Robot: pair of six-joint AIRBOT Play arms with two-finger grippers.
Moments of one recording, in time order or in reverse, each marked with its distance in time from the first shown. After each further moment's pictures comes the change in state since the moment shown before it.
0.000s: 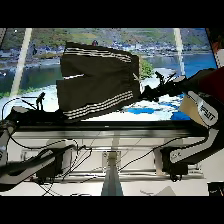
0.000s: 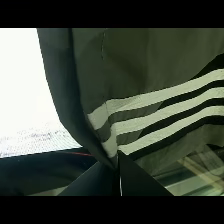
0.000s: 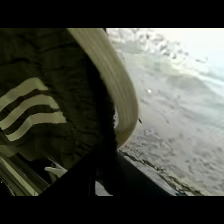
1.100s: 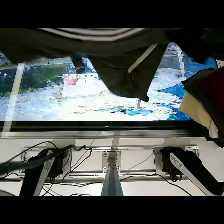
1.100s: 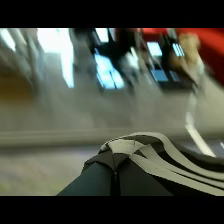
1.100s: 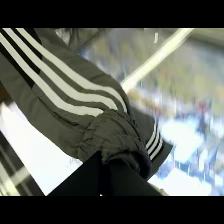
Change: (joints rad) left arm 0.023 0.468 1.027 -0.182 0.195 0.000; right arm 0.105 0.844 0.557 0.086 0.056 -0.037
